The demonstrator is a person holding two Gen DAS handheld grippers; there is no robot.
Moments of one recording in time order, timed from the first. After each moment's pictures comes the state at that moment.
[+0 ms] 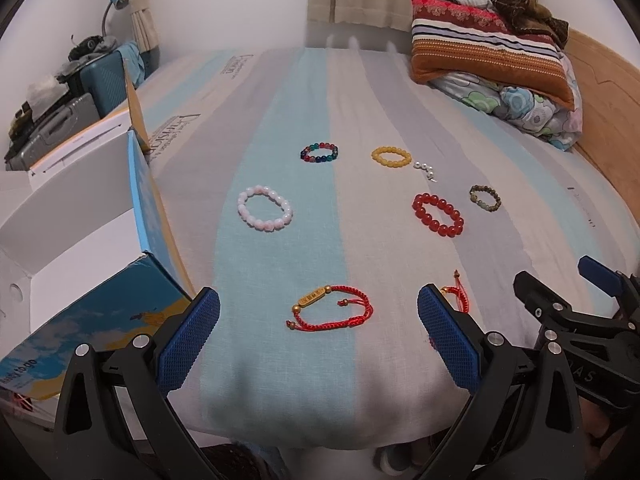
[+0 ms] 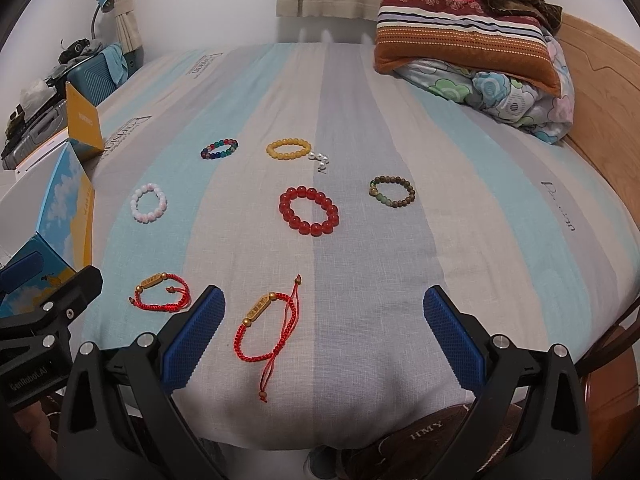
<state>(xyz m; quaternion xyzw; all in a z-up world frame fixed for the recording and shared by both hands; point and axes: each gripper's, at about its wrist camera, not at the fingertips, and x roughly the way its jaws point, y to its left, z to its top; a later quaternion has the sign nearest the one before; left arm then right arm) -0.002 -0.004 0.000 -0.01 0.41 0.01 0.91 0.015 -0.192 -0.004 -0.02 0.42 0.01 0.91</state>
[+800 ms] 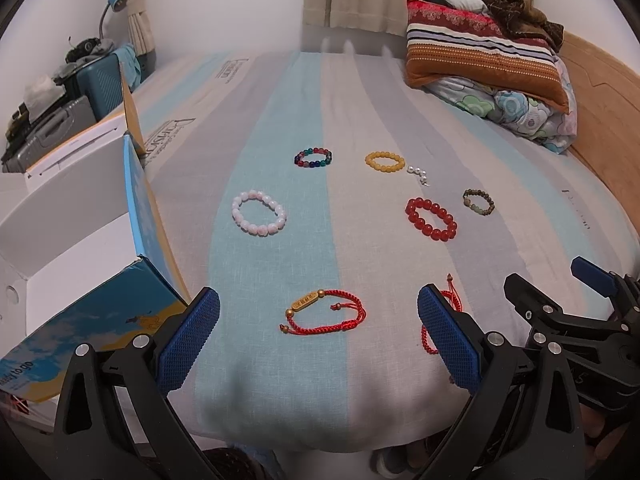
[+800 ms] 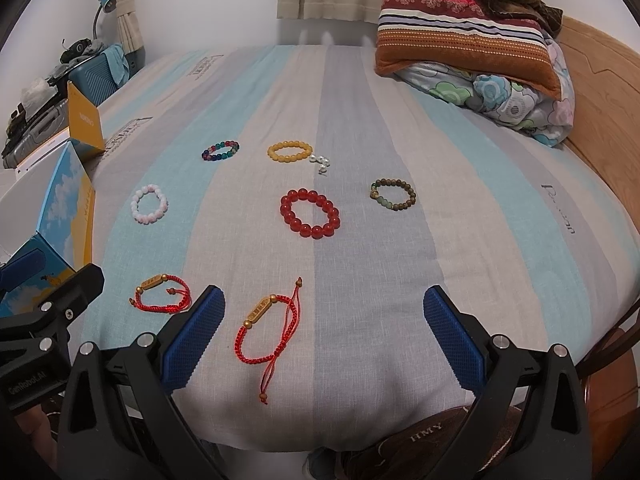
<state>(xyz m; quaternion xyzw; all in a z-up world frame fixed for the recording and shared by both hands) -0.003 -0.006 0.001 -0.02 0.41 0.00 0.91 0.015 -0.191 -0.003 -0.02 0.42 0.01 0.91</state>
